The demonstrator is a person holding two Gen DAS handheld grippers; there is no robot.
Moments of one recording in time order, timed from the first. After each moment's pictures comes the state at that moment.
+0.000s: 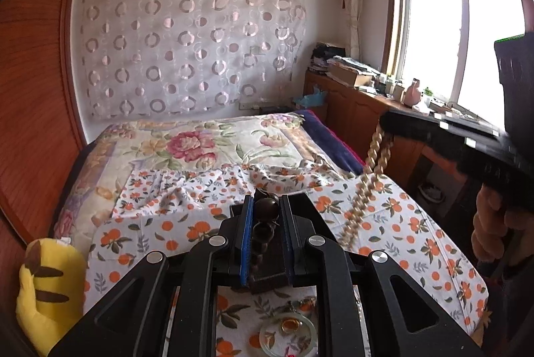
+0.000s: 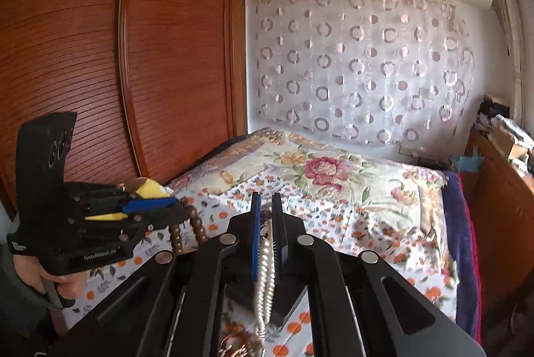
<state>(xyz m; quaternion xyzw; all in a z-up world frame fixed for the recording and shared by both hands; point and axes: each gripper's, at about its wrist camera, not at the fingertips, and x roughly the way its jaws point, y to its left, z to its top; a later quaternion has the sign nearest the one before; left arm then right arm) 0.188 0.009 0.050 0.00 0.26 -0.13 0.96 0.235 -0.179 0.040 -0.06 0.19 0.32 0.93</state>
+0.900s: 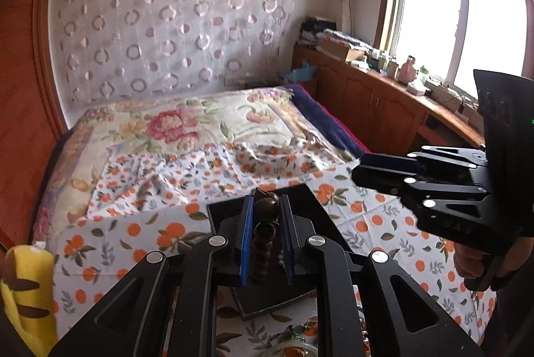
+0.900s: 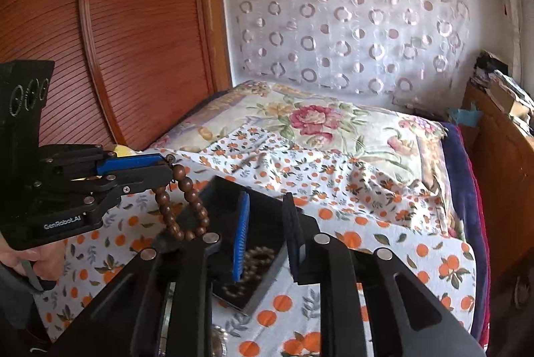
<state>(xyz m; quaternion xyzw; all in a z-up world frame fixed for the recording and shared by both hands) 0.260 -0.014 0.002 0.01 0.32 -0.16 0.93 0.299 -0.185 -0.057 -0.05 0.31 0.28 0.91</state>
